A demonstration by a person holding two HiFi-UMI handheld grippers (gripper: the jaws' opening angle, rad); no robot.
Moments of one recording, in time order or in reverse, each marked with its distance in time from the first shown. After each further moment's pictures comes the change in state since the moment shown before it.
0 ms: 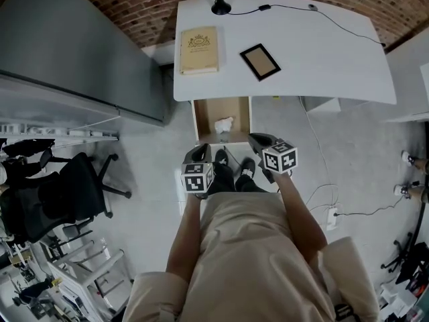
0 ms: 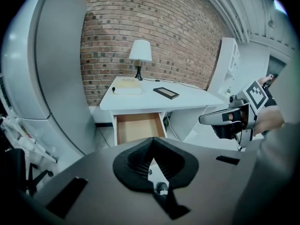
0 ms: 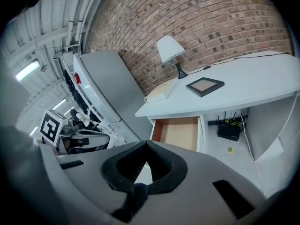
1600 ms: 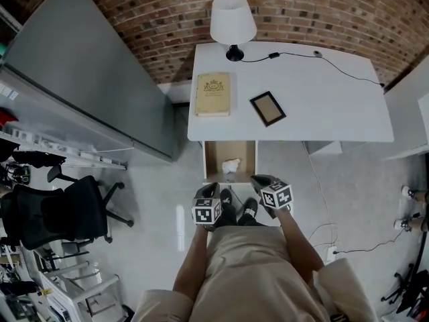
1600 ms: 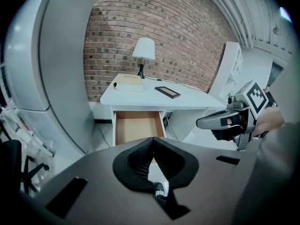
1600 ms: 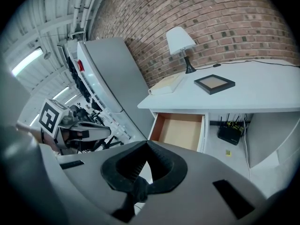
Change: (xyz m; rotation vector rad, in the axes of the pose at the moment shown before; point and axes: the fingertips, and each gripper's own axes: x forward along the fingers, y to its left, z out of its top) left arm 0.007 0.003 -0.011 -0.067 0.000 -0.014; right arm 0.017 0.009 -0.010 -0.099 0.108 0.014
